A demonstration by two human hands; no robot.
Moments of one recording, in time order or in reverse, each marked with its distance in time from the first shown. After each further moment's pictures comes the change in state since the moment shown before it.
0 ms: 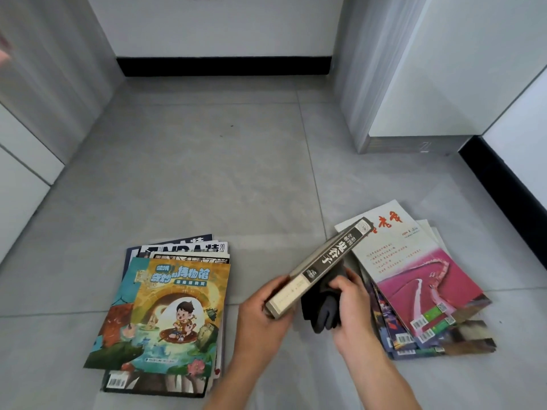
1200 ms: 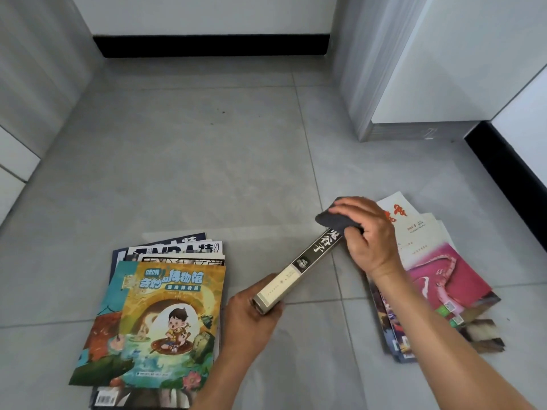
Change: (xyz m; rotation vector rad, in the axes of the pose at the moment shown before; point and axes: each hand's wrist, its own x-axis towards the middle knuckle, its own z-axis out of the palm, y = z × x) left_hand 0.035 -0.049 -0.009 0.110 0.010 -0.128; right_hand 0.083 -0.089 0.022 -1.007 -0.262 -1.297
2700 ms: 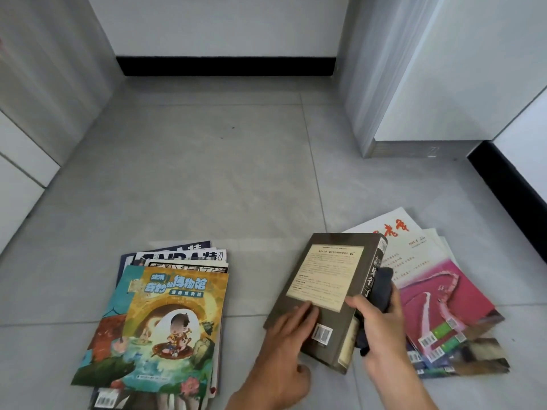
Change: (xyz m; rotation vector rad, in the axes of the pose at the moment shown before) left_hand -0.038 0.007 0.024 0.468 -0.544 0.211; right_hand -0.098 -0.056 -0.013 0.854 0.222 1.213
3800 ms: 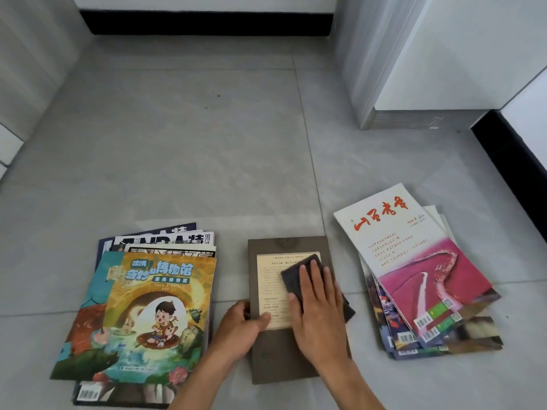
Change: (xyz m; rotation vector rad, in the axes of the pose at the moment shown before) left_hand 0.018 -0.054 -0.012 -0.576 0.143 -0.679; right_hand 0.038 0.111 0.016 -1.348 -0.261 -0.760
